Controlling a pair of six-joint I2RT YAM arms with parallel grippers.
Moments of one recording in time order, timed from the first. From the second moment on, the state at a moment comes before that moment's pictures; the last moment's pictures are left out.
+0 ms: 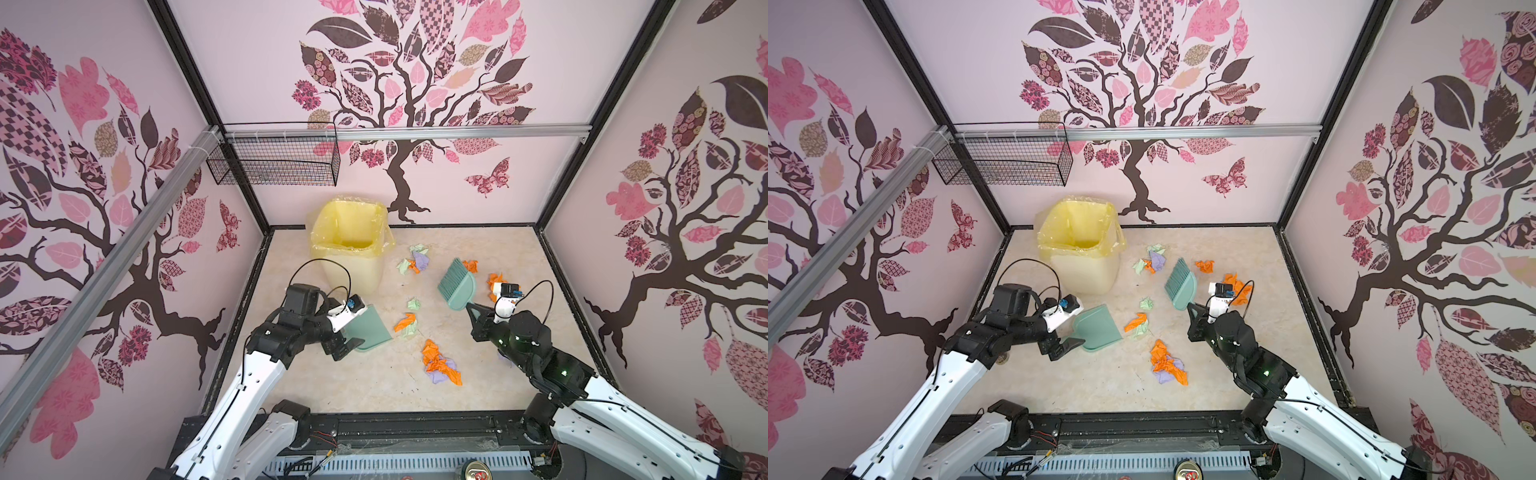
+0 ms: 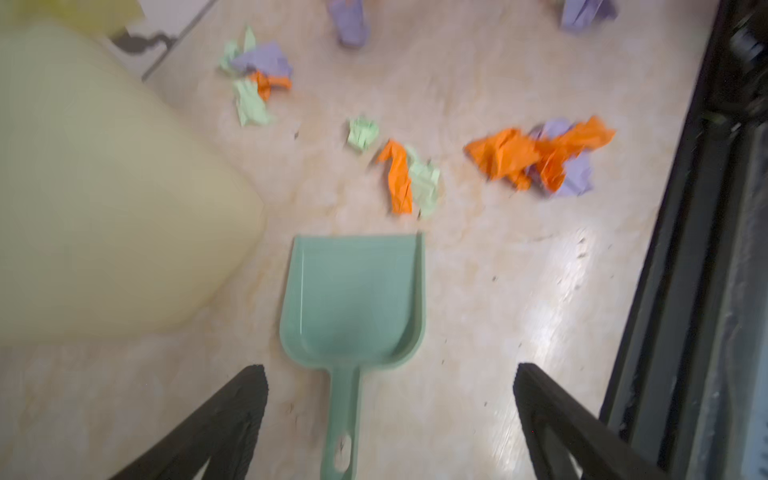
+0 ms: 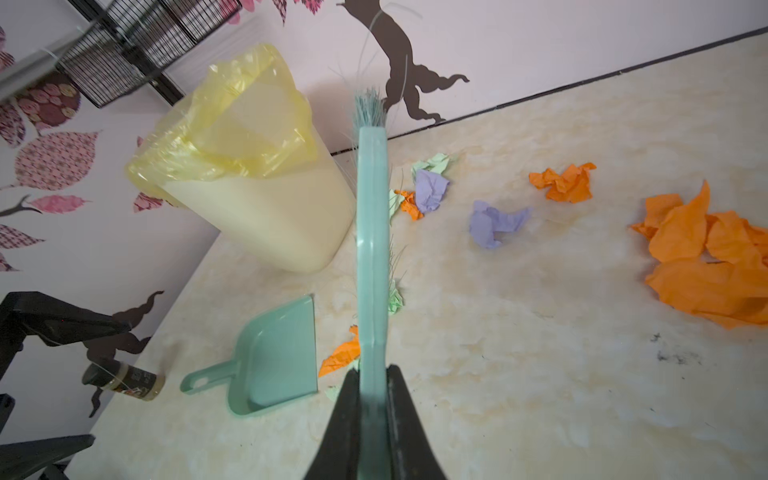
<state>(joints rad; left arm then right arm) -0.25 0.92 0.81 -0.86 0.40 0.76 0.77 0.66 0.55 -0.22 0.30 0.59</state>
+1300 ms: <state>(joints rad) 0.07 1.24 0.58 -0.56 0.58 1.12 0.77 0.73 0.45 -0.15 0.26 0.61</state>
